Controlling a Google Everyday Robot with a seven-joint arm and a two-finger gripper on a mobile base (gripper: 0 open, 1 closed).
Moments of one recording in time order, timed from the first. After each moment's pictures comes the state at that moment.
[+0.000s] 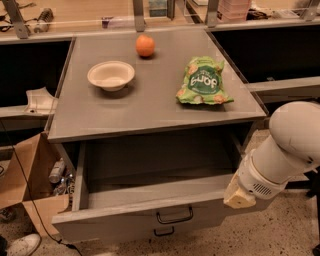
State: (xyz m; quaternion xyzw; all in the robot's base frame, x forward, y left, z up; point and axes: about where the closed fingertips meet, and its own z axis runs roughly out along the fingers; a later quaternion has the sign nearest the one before) arm 0.383 -0.187 0.725 -0.54 0.83 0.10 0.09
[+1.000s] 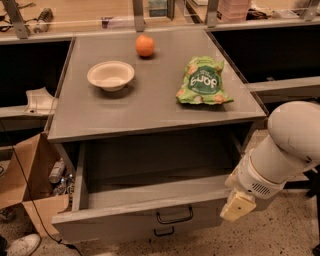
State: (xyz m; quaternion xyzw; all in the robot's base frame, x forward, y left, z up) arm 0.383 -0.187 0.725 -0.54 0.83 0.10 0.09
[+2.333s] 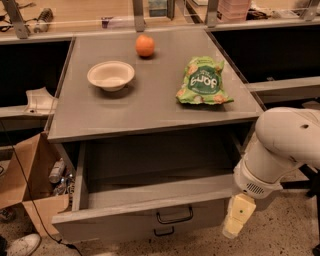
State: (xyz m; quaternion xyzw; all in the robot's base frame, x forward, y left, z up) arm 0.389 -0.199 0.693 -0.52 0.85 0.10 0.04
